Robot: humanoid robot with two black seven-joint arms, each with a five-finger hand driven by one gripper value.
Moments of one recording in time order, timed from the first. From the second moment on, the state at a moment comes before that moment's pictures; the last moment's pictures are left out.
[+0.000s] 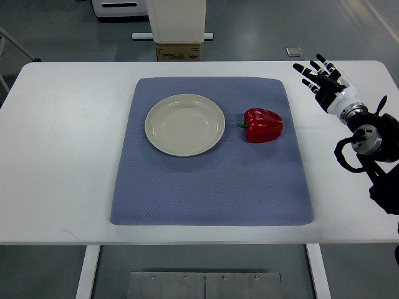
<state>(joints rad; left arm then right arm) -0.01 0.00 -0.21 -0.18 0.05 0.01 -0.14 0.76 -0.19 1.02 0.74 -0.38 0.00 0.05</state>
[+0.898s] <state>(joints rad) -0.01 0.00 -0.21 -0.18 0.05 0.01 -0.14 0.75 -0.18 1.02 0.74 -0.38 0.01 0.05</state>
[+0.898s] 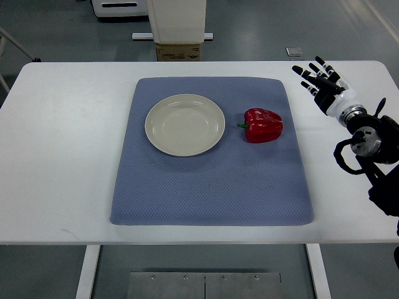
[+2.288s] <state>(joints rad) -0.01 0.00 -0.21 -0.18 0.05 0.01 -0.14 0.83 -0.25 0.84 0.75 -0.44 0.15 0.07</state>
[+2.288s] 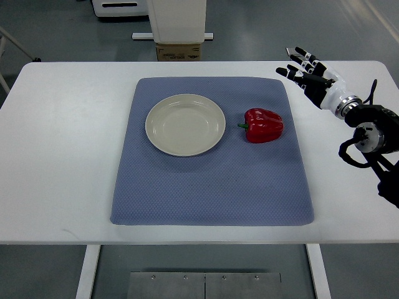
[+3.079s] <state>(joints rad) -0.01 0.00 -0.21 -0.18 0.05 0.01 -0.14 0.97 -0.34 0.45 0.82 -0.80 0.22 0.26</state>
